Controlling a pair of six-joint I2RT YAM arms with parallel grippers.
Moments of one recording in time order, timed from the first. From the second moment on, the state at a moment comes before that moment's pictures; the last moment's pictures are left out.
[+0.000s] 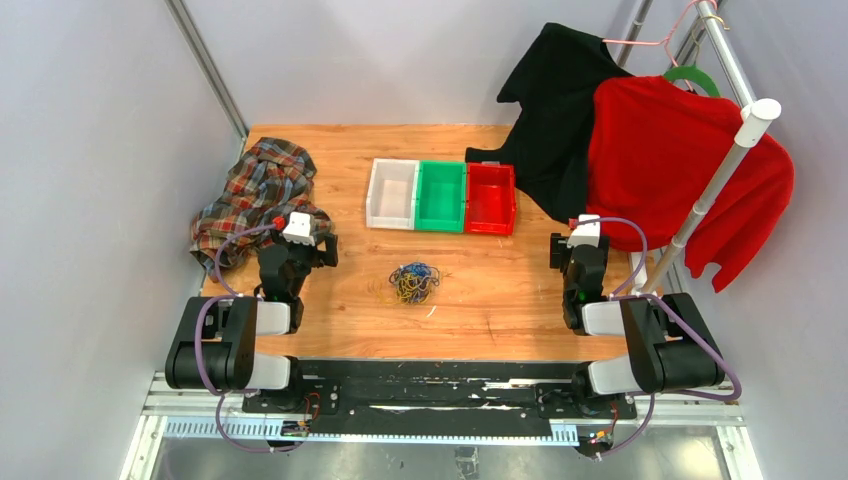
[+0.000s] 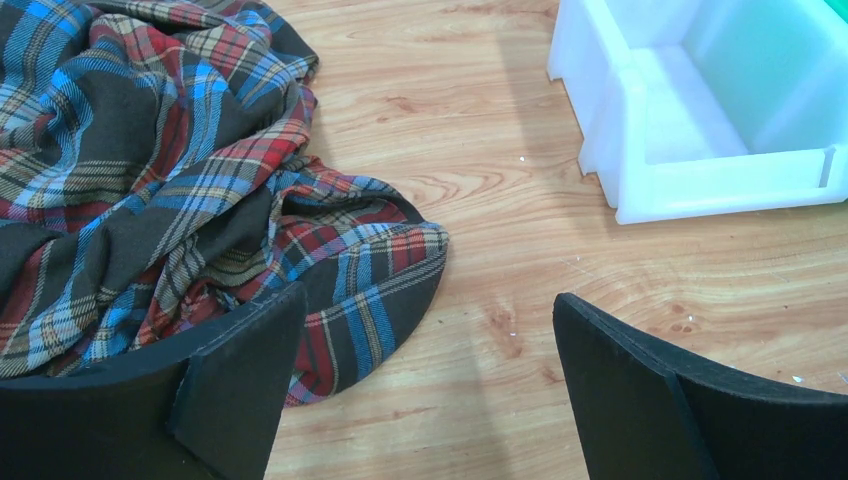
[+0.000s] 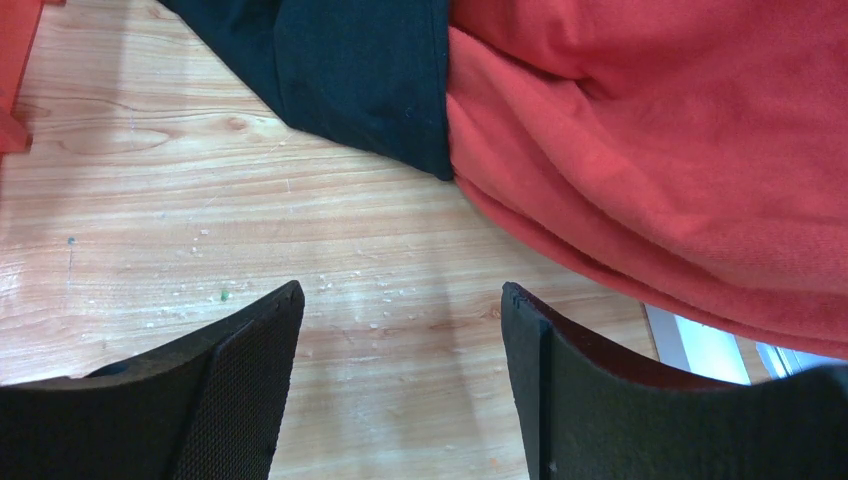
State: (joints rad) left arm 0.01 1.36 0.17 1.07 0.15 0.08; right arm 0.13 1.39 0.20 0.92 0.36 -0.14
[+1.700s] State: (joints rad) left arm -0.24 1.44 0.82 -0.45 0.76 0.46; right arm 0.30 0.90 0.51 0.11 -0.17 0.62
